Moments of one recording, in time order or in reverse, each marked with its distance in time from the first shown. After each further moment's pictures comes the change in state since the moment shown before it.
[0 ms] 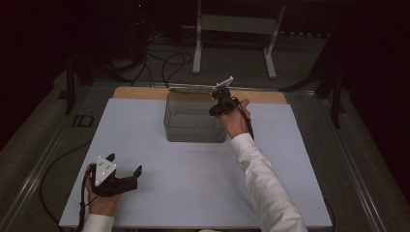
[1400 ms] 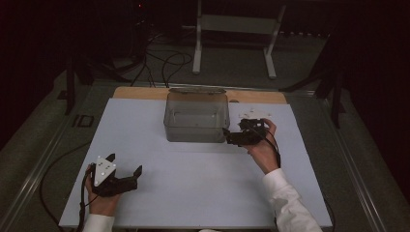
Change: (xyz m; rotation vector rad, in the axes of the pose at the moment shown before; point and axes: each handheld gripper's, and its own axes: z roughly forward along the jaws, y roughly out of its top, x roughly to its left) left arm 0.000 0.000 0.000 -0.014 -0.014 -0.011; right arm -0.042 -0.119 -0.041 -0.473 0.213 -0.127
